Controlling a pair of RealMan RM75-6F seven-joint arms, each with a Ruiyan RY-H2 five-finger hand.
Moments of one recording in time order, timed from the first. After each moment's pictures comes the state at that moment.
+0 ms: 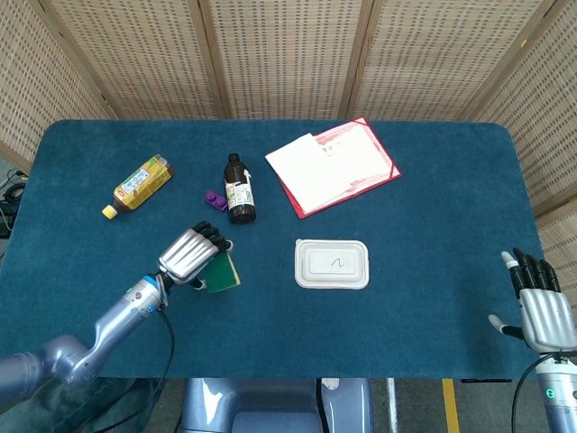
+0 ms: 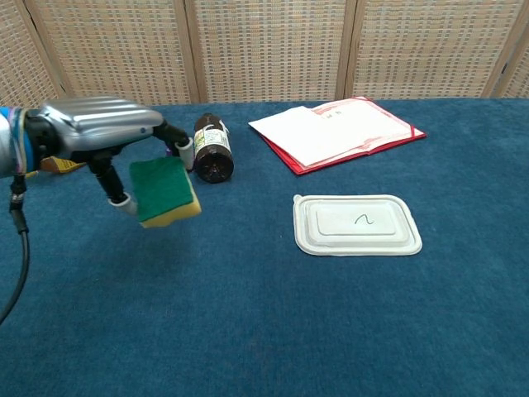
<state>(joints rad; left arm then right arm) -0.79 -1.37 -0.13 -1.59 1.32 0.85 0.40 0.11 -1.13 0.10 -1.59 -1.38 1.40 -0.12</state>
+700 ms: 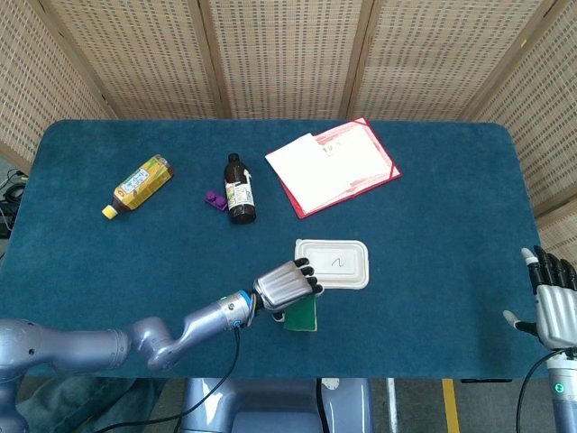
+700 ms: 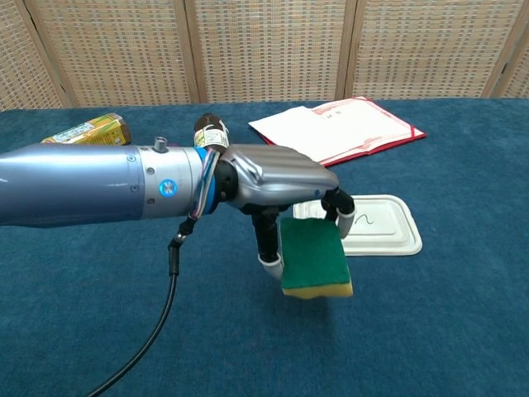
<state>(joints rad) -1.08 -1.65 -0.18 -1.48 1.32 0.59 0.37 0.11 -1.14 0.13 -1.56 -1.29 1.39 -0.14</state>
